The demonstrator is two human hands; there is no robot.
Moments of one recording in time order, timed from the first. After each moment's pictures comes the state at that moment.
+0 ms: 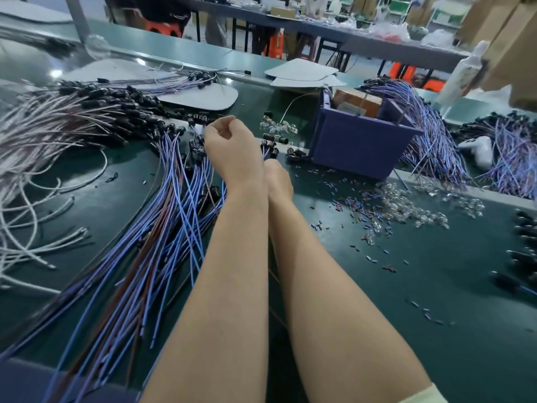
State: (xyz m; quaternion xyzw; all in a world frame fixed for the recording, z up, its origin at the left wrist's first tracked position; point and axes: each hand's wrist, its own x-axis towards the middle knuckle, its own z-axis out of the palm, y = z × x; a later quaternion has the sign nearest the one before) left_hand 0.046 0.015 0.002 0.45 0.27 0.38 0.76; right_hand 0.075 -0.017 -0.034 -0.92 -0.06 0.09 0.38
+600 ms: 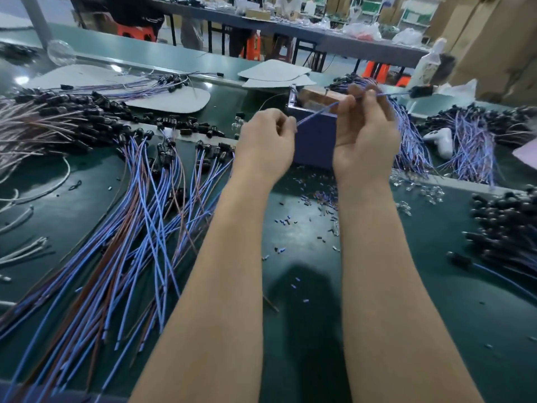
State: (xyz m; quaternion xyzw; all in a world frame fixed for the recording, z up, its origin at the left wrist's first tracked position) left_hand 0.048 -0.032 0.022 0.85 0.05 0.26 0.45; right_hand 0.075 -0.141 0.040 -0.28 -0.06 -0.10 0.95
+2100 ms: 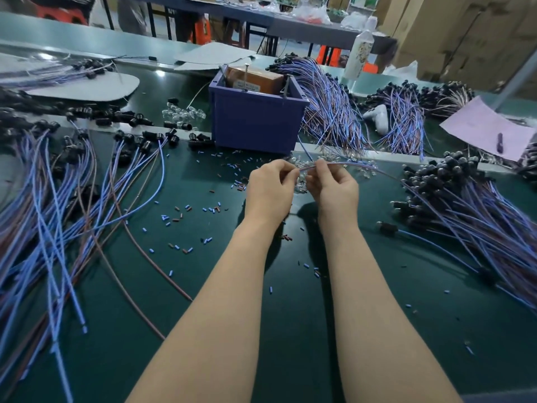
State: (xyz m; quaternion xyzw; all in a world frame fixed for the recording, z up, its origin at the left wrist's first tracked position) left_hand 0.068 -0.150 -0.059 0.83 0.00 0.18 0.52; right_hand 0.083 -0.244 -0.060 -0.56 0.07 -0.15 0.81
